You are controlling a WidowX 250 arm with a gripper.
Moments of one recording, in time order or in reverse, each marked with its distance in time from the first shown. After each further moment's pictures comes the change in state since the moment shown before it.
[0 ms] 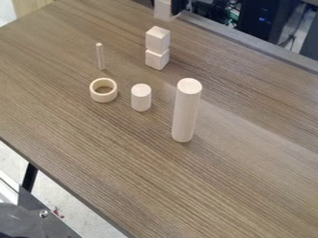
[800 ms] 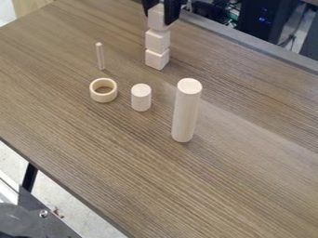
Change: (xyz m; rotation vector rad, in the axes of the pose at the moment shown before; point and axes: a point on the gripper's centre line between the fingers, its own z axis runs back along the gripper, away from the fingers) arm -0.011 0.008 -0.018 -0.005 0.038 0.017
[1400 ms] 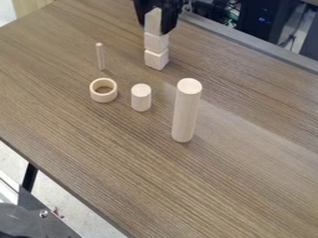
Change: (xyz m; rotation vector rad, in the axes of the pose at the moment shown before) arm -0.008 0.006 -0.011 0.026 0.013 0.012
